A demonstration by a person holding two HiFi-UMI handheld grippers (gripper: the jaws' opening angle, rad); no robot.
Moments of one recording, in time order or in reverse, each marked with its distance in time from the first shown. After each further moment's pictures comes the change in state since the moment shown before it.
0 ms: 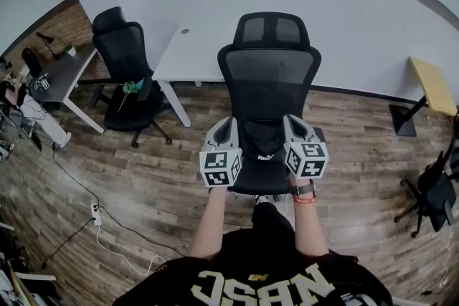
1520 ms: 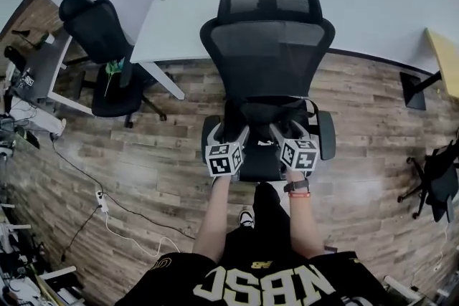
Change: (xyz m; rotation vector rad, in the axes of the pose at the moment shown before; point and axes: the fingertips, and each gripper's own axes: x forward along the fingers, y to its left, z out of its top) left arm 0.098 0.037 -0.223 -0.200 0.480 0.045; right arm 0.105 -0.071 -0.199 0.276 0.378 -0.024
